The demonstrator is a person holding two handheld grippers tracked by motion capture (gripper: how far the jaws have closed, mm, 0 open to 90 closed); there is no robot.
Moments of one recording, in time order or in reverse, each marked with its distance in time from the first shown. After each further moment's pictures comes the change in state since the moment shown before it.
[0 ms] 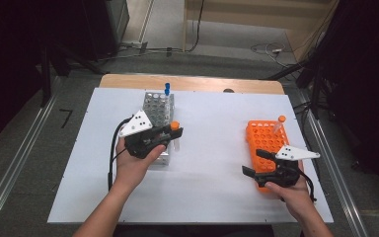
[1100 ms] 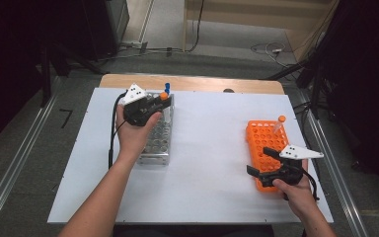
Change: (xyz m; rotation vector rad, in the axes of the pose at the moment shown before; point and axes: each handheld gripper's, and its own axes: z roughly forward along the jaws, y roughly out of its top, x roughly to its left) left arm 0.074 0.009 0.036 -0.017 0.229 -0.068; right arm -0.012 -0.005 -0.003 -0.008 -0.038 0.017
